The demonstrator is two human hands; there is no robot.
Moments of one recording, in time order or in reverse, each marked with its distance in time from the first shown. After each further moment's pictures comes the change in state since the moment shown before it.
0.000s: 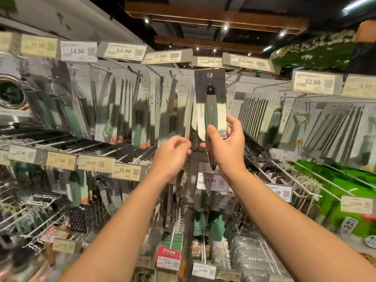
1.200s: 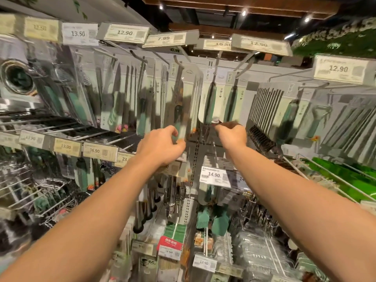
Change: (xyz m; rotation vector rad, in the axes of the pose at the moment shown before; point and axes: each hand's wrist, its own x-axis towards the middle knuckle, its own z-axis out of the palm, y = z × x) left_hand 0.031 -0.014 -0.024 0.854 0.053 0.071; right_hand 0.067 0.047 -0.001 -0.355 0.039 0.399
